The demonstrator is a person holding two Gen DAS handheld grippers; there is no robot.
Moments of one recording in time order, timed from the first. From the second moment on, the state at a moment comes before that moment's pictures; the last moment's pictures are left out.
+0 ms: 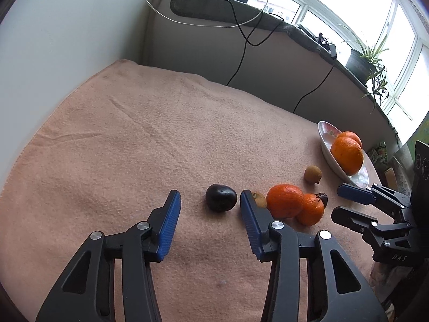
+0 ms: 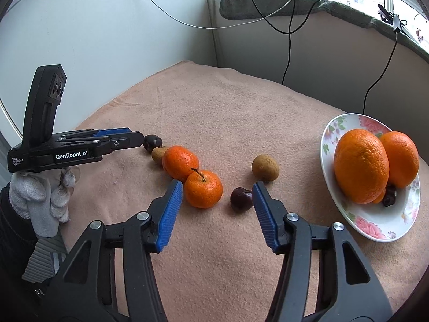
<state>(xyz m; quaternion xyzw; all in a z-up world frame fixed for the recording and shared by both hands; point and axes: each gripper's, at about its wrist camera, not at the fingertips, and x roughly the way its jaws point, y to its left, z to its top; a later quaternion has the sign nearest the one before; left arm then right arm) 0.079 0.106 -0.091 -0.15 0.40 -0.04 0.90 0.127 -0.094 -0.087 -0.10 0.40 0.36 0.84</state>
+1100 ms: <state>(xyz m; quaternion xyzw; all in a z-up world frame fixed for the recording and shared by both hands) 0.086 0.101 -0.098 -0.16 0.41 -0.06 0.89 0.128 -0.064 -0.101 -0.17 0.39 0.37 0.82</state>
